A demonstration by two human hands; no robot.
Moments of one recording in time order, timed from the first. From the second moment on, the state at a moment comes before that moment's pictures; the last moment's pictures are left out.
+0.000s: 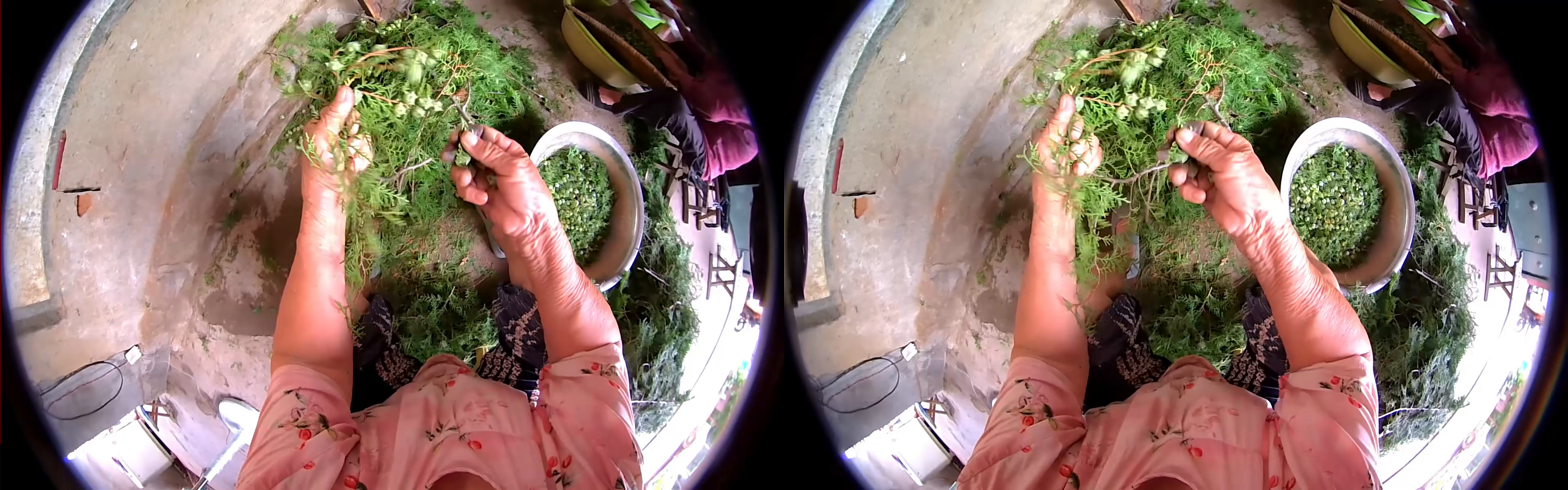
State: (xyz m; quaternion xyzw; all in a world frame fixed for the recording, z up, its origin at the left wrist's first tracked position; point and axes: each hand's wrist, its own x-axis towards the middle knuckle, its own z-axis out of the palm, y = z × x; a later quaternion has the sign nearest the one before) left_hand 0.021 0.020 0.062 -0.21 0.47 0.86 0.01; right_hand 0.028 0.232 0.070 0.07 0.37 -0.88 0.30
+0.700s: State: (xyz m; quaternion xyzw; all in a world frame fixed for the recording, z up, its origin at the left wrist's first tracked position) left_hand 0.039 0.070 0.073 -0.11 0.67 0.73 0.04; right_hand 0.022 0.206 0.070 0.08 0.37 -0.89 0.26
